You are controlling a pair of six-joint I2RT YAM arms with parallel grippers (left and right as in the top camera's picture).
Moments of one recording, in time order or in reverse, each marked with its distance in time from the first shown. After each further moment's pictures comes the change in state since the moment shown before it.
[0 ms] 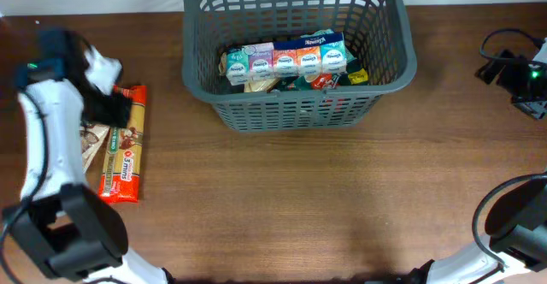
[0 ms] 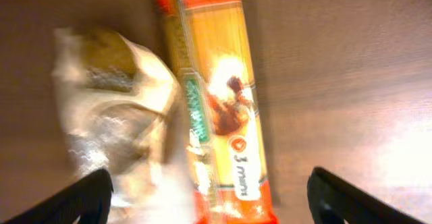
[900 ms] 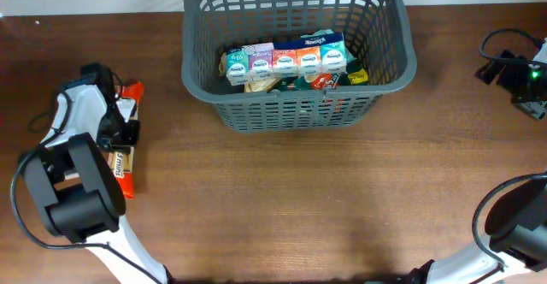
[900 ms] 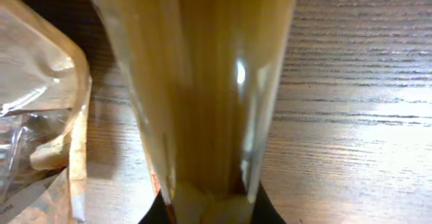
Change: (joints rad) left arm -0.002 0.242 -0.120 0.101 -0.129 -0.161; right arm 0.000 0.000 0.000 0.000 0.000 0.001
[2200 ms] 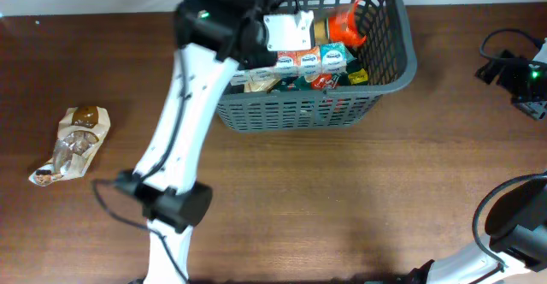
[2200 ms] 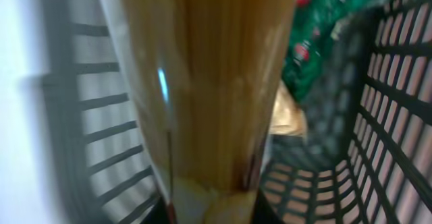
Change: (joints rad) left arm -0.769 0.108 1.123 -0.418 0.112 0.761; right arm 0.000 0.000 0.000 0.000 0.000 0.000
